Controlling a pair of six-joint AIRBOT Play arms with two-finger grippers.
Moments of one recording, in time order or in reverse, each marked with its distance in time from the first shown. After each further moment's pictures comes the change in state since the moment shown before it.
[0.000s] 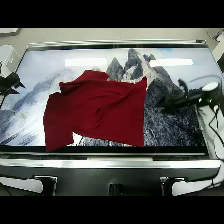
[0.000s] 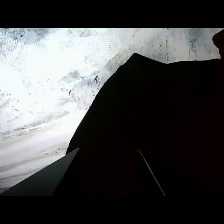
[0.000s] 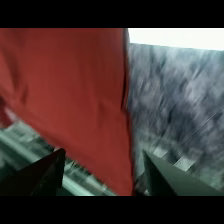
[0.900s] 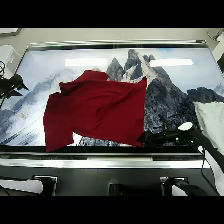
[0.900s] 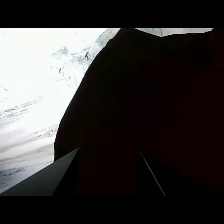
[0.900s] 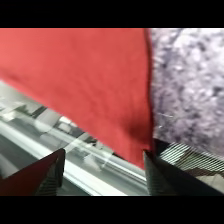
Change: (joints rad) left arm -0.035 0.038 -0.042 -0.003 -0.020 -0.007; right arm 0.227 0.391 -0.720 0.057 -0.354 -0.027
